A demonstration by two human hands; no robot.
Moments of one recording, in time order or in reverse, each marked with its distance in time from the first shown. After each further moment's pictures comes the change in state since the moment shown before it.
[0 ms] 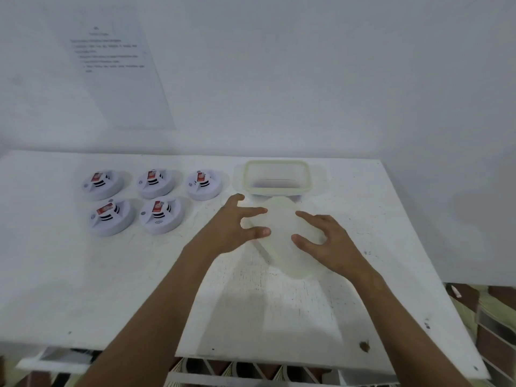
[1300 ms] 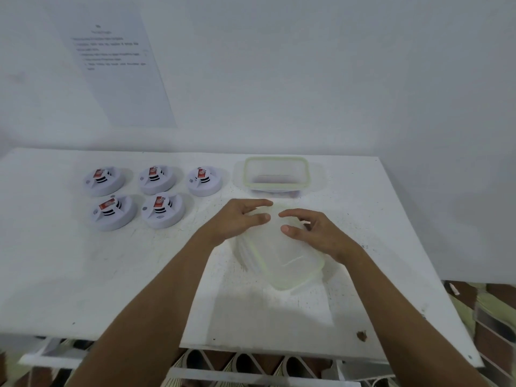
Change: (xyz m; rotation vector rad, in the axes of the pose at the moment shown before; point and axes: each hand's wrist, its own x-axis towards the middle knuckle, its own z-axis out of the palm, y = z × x) left_hand 0.004 0.006 0.005 -0.527 -0.092 0.027; right_hand 0.014 -0.017 0.003 0.301 -0.216 0.045
